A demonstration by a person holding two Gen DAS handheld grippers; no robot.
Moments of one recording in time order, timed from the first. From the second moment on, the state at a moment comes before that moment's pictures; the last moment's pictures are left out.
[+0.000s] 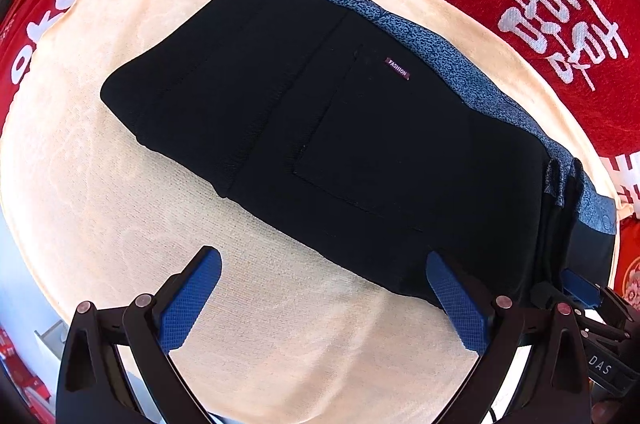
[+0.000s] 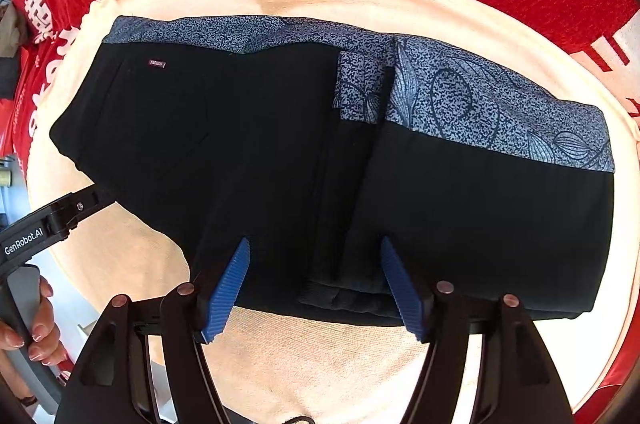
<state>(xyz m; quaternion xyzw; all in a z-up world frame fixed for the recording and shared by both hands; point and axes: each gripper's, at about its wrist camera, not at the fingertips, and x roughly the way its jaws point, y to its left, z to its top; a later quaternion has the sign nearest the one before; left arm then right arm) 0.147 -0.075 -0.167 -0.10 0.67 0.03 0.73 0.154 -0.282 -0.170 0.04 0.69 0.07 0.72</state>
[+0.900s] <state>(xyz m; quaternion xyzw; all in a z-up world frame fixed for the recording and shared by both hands) 0.139 0.059 -0.179 -0.33 0.59 0.02 0.74 0.144 -0.257 -0.168 0.01 0.68 0.07 0.73</state>
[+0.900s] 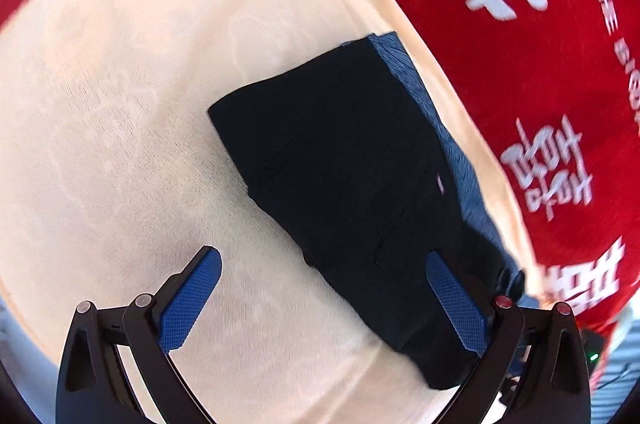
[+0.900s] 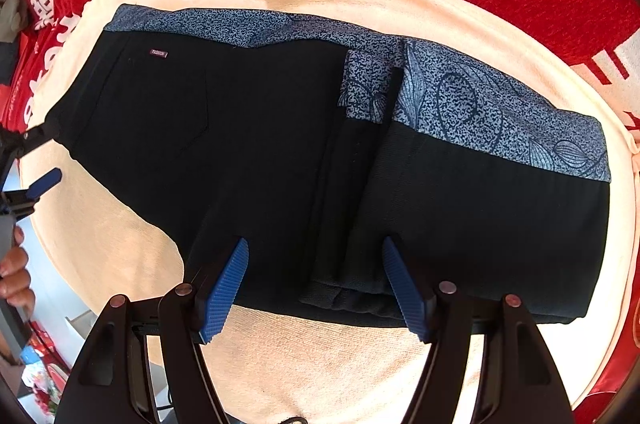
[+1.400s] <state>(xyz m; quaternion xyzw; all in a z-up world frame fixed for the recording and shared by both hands) 0.180 0.039 -0.187 -0.40 0.55 -0.08 0.73 0.133 -0.246 -0.168 0.00 0.68 0.07 0.73</state>
